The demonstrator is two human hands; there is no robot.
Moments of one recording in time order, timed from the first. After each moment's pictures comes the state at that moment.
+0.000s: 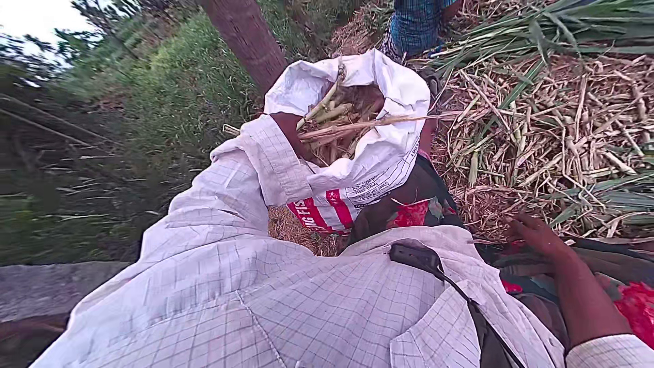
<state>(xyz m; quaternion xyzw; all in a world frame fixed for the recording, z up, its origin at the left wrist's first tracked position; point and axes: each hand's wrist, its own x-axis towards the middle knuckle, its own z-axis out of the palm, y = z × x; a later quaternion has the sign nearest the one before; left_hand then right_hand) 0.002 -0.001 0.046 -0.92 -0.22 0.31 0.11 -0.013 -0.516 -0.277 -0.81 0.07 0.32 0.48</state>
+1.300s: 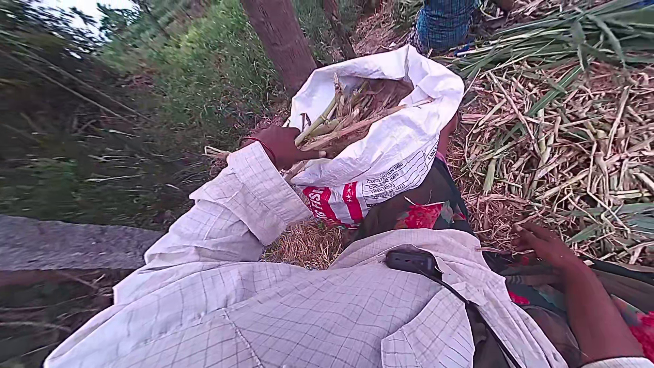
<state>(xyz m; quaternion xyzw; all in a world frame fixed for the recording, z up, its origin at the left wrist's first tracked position) -0.079 0.064 0.025 -0.95 -0.25 0.19 0.05 0.001 -0.514 -0.286 -0.82 0.05 0.33 0.47</state>
